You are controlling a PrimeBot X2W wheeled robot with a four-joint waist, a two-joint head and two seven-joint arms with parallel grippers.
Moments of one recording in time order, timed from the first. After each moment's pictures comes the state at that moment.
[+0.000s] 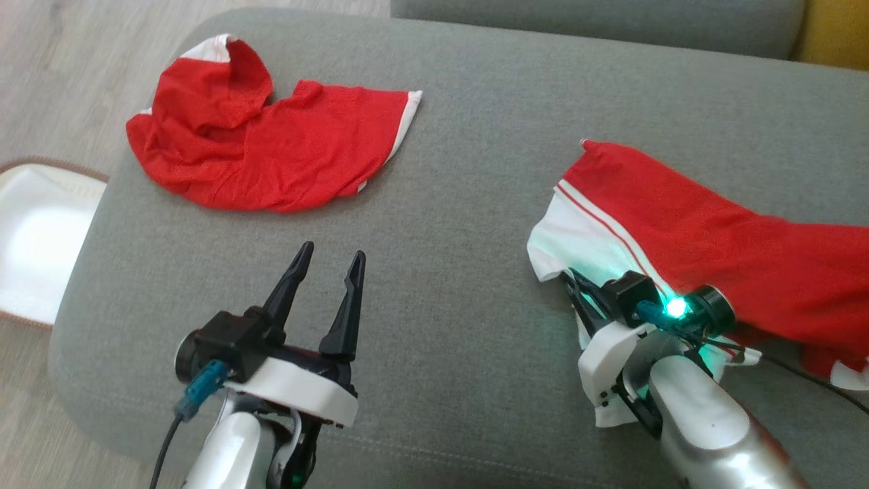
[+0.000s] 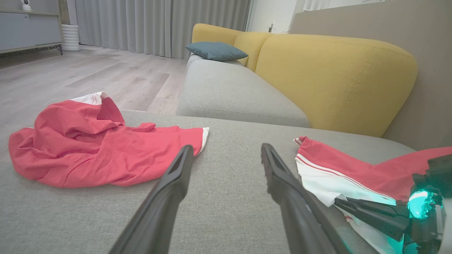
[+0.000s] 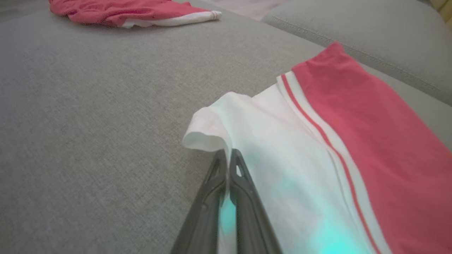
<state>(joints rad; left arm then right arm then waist) -0.11 0.05 -0.31 0.15 -0.24 -0.08 -0.25 -0.45 -0.10 0.41 0.84 -0.02 0.12 -0.16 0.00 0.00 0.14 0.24</state>
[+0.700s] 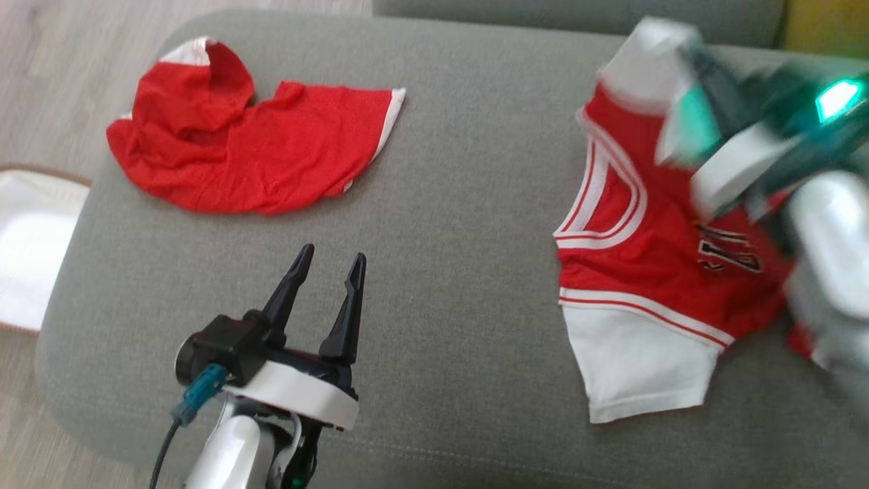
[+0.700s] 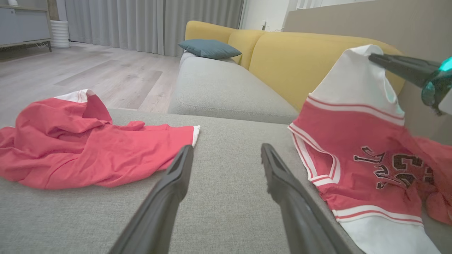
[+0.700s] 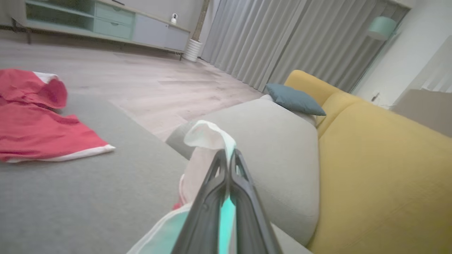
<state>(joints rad) -0.10 0.05 -0.31 0.14 -0.24 -0.08 -0.25 -0.69 -0.36 0.36 0.46 0.04 0.12 -0.01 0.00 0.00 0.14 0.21</state>
